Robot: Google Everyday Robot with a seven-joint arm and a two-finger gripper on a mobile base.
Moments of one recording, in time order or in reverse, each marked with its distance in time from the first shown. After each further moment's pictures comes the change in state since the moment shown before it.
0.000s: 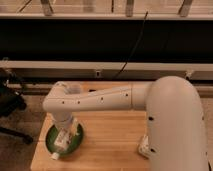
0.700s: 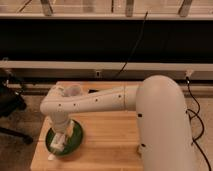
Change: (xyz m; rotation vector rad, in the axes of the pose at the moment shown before) arm -0.005 -0.013 0.026 -0.011 -0.027 -0.034
